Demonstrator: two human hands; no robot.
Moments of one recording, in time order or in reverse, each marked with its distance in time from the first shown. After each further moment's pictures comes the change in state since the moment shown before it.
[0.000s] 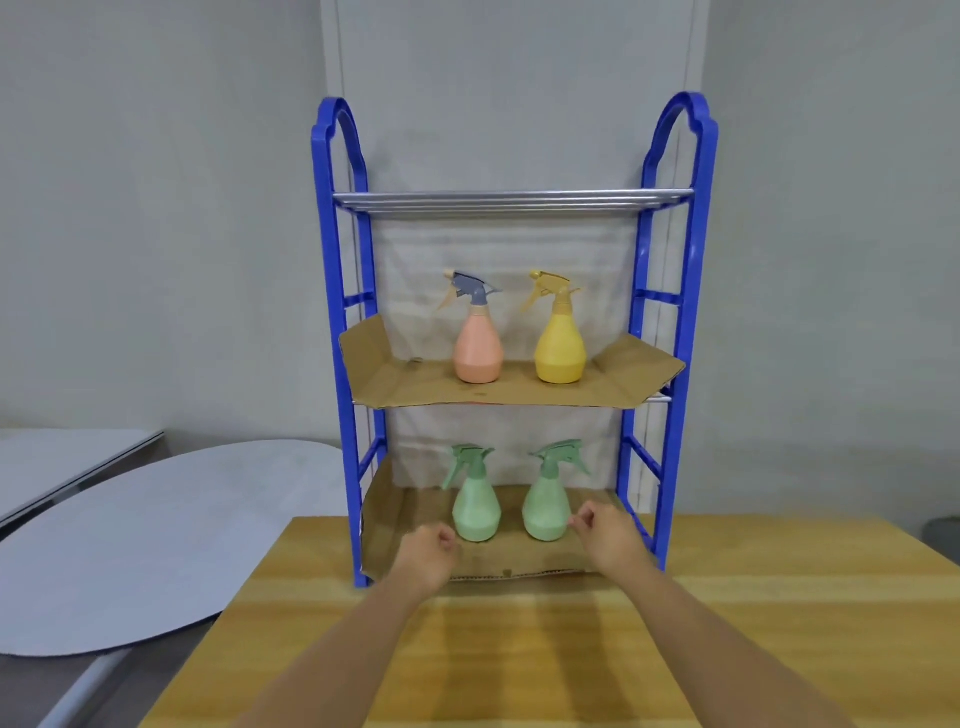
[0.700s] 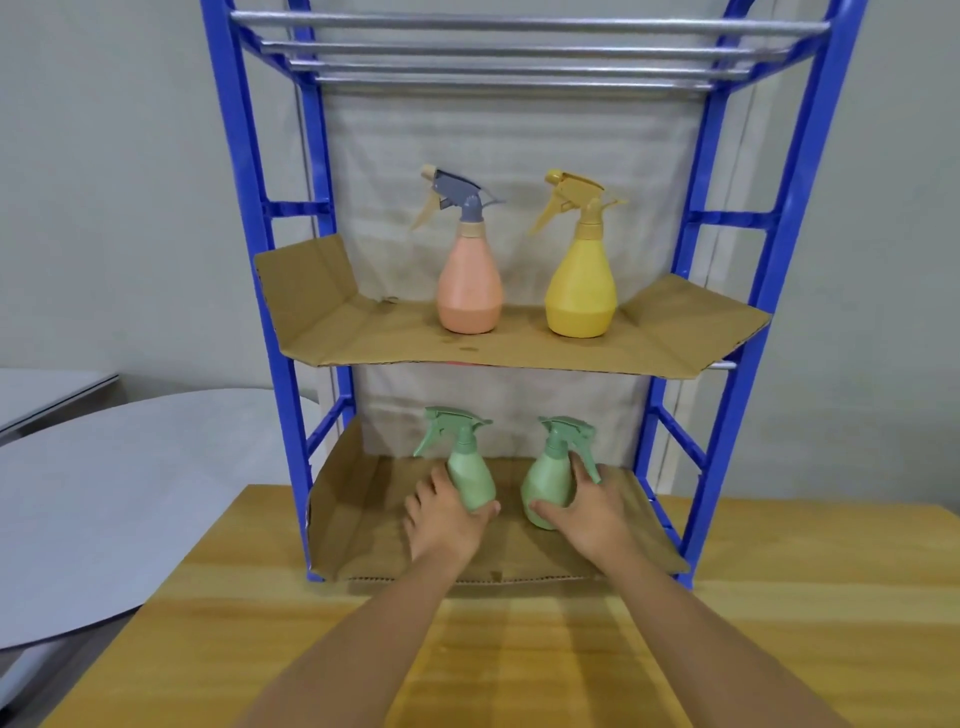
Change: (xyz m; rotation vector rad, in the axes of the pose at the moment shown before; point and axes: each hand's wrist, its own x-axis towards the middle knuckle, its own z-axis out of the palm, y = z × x) left_hand 0.107 0.007 0.091 0.077 0.250 -0.135; right_hand 0.097 0.029 0.075 0.037 -0.036 -0.049
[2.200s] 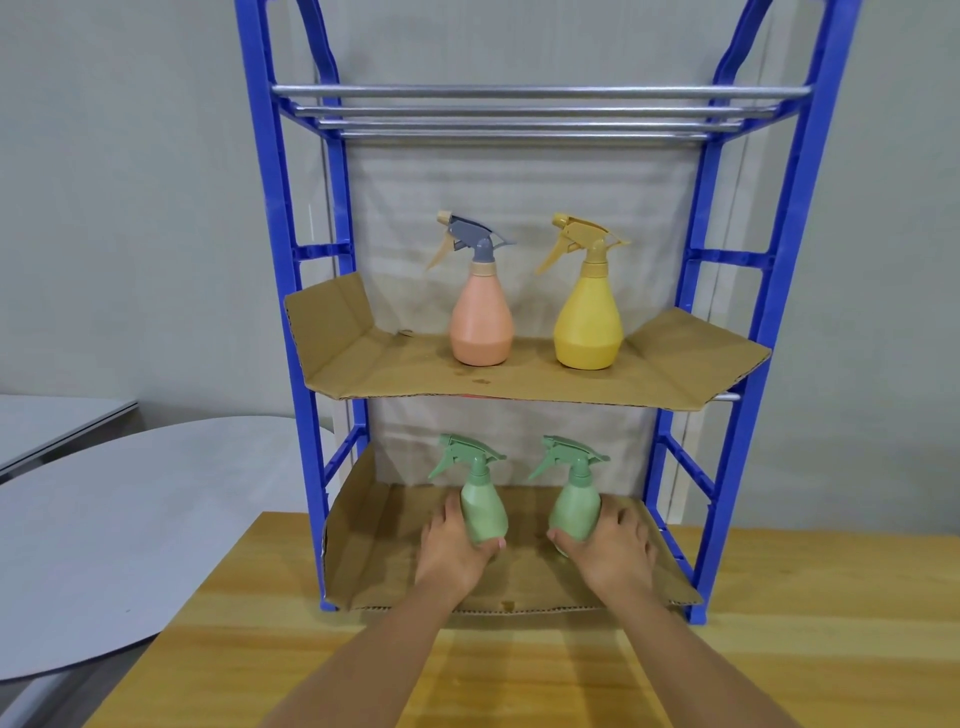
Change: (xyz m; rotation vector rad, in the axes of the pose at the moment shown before) left_hand 0.014 -0.018 -0.004 -0.102 -0.086 0.135; right_hand -0.009 -0.001 0.002 -0.214 0.181 0.134
